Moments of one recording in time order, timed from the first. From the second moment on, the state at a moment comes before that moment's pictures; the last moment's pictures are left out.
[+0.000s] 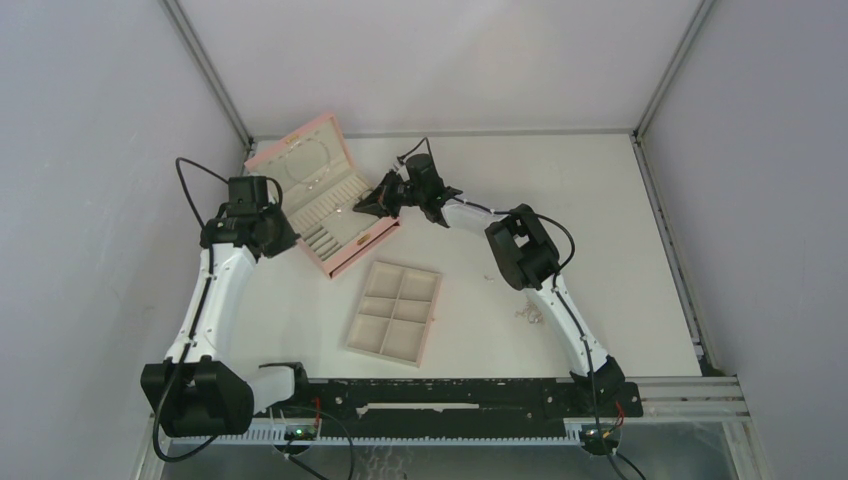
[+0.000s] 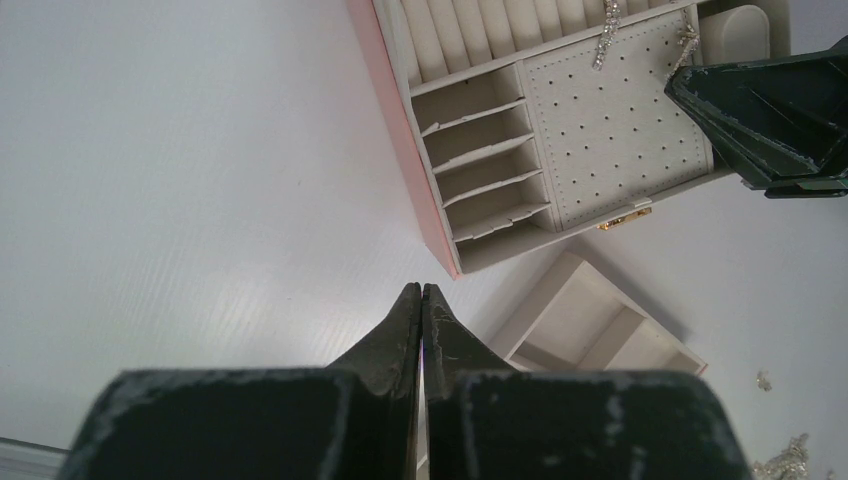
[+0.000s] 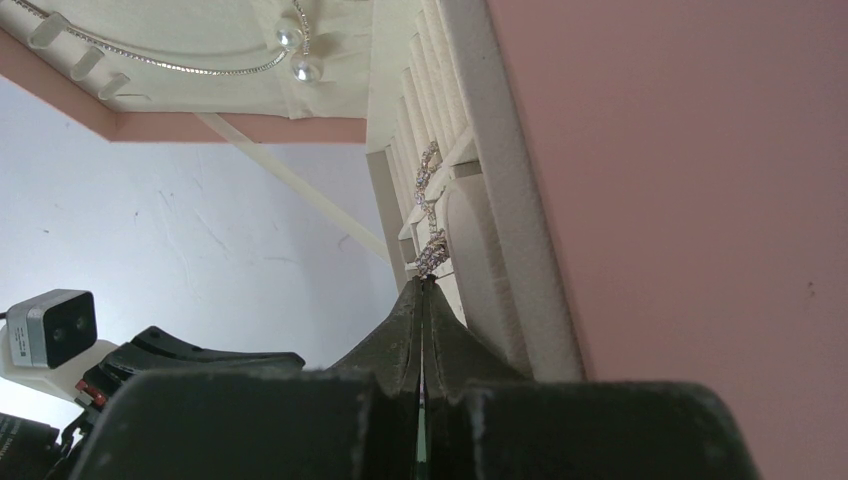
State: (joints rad) left arm 0.04 1.18 1.09 -0.82 -0.08 -0.44; right arm 0.66 2.56 1.99 0.21 -0.66 1.34
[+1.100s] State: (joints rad) left arm 0.04 1.18 1.09 -0.82 -0.08 -0.44; right arm 0.66 2.56 2.00 0.18 -0.66 1.34
